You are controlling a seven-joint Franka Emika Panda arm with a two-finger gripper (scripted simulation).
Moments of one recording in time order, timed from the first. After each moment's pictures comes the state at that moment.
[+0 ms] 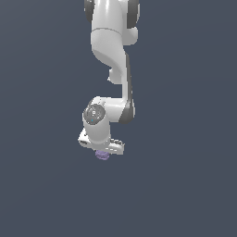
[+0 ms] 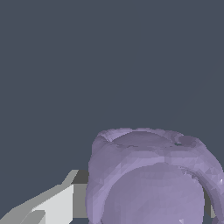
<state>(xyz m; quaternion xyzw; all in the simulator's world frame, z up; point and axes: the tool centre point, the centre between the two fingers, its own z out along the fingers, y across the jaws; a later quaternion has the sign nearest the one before) 0.058 -0.075 0.039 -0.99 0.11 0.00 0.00</state>
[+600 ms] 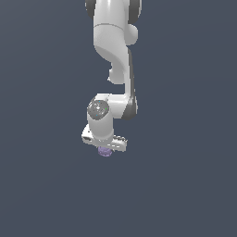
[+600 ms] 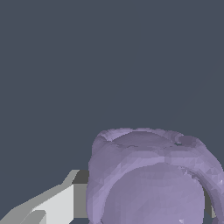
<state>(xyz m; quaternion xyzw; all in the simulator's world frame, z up) 0.044 -0.063 0.045 -0.99 0.11 0.00 0.00</state>
